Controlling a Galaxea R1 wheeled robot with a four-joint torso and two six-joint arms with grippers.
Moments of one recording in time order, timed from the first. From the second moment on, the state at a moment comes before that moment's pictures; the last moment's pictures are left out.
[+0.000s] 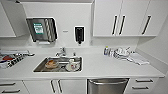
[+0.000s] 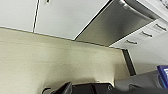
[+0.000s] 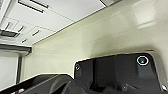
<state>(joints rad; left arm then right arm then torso) 1.27 1.74 -1.16 -0.03 -0.27 -0.03 -1.29 2.03 -1.31 0.17 0.05 -0.02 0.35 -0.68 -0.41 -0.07</state>
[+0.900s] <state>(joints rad) 0.90 1.60 -0.96 -0.03 0.07 -0.10 -1.21 1.99 -1.26 0.18 0.05 0.01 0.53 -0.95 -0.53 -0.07</state>
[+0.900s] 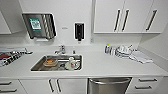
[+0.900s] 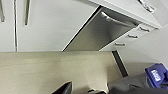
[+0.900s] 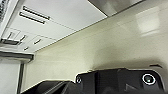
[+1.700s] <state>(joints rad) 0.75 1.51 -0.88 -0.03 0.15 -0.10 -1.15 1.94 -1.19 0.18 0.05 0.03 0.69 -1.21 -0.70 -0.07</state>
